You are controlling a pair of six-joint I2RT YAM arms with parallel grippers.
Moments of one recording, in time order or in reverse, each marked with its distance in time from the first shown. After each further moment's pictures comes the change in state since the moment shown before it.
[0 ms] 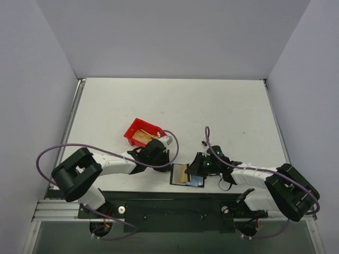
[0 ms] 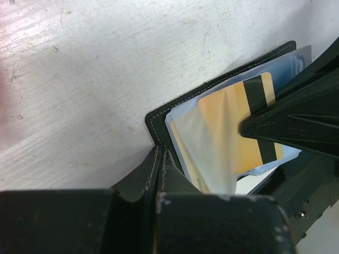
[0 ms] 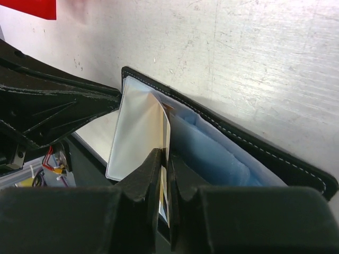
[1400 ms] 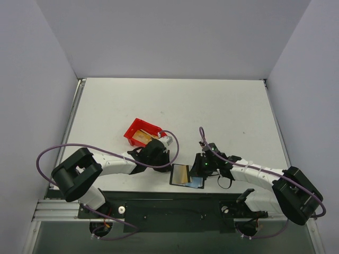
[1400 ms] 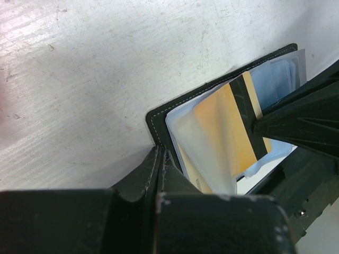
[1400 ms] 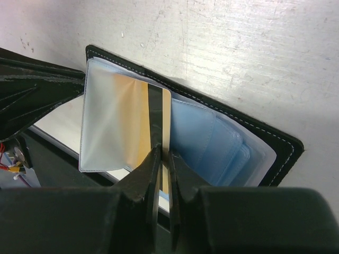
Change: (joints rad) left arm -0.002 0.000 0.000 0.002 0.004 0.001; right arm 0.053 -0.037 0.142 -0.377 0.092 -0.100
